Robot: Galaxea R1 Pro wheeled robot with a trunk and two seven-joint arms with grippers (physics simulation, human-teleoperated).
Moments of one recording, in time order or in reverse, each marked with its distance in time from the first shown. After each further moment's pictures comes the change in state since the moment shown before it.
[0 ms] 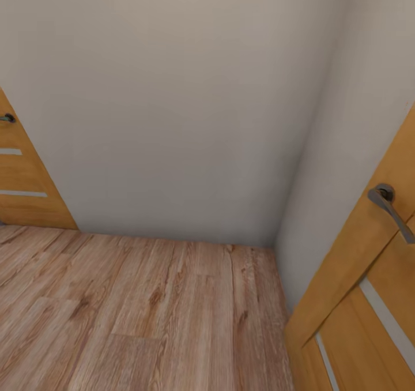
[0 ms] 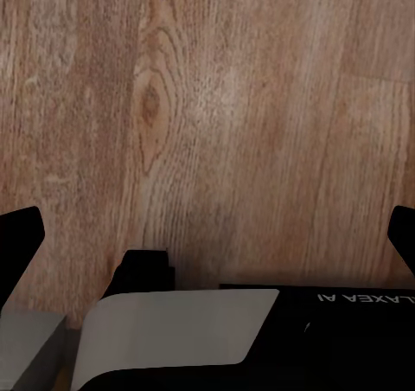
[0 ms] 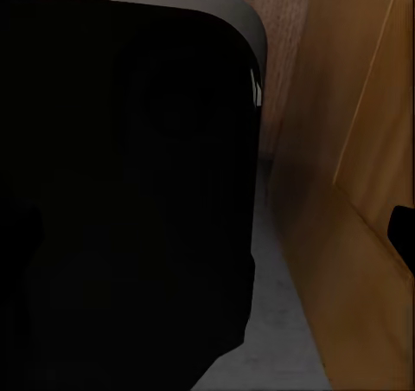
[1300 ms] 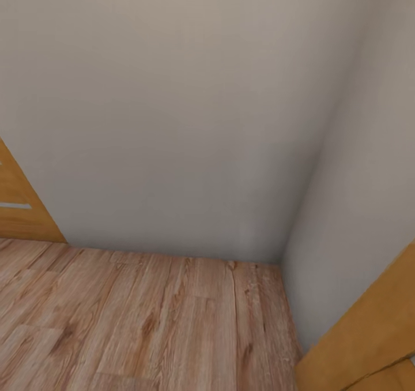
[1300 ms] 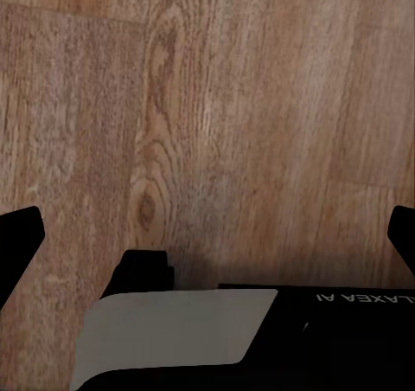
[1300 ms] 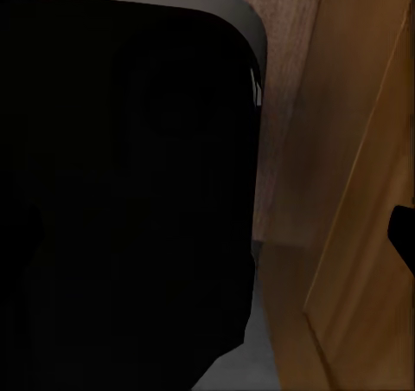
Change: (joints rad) left arm 0.000 -0.001 0.000 0.000 0.000 0.000 0.000; right arm 0.000 0.000 0.000 0.000 0.000 0.000 0.000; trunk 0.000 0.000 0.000
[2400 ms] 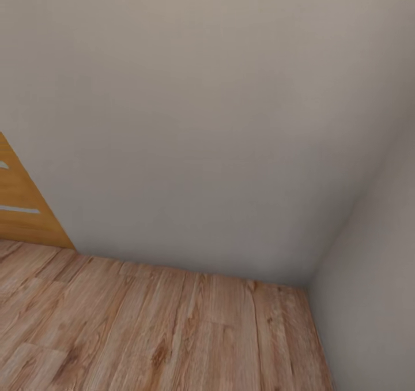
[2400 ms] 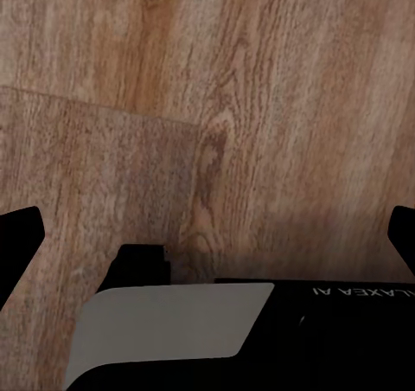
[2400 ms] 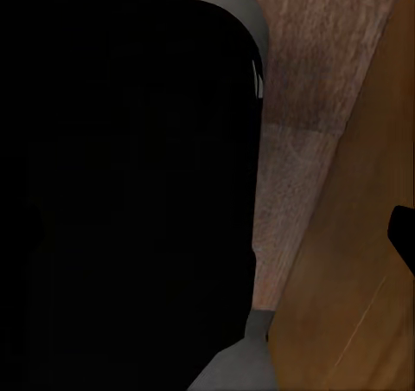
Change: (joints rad) left arm 0.000 -0.004 0.000 0.000 0.000 0.000 0.000; right arm 0.000 0.000 0.000 -0.001 0.000 0.000 0.001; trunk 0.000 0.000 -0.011
